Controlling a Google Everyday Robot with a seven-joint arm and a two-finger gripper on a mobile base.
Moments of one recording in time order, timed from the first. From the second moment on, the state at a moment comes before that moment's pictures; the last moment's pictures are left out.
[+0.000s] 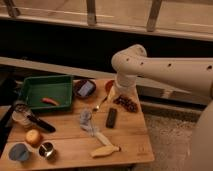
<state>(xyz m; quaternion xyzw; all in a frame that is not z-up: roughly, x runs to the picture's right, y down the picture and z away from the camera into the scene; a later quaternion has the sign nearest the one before) 0.096 0.051 0.711 -0.24 0.20 0.63 0.71</state>
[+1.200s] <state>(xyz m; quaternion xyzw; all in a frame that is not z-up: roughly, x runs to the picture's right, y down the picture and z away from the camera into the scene) -0.084 0.110 0.758 -0.36 0.14 0.57 0.73</state>
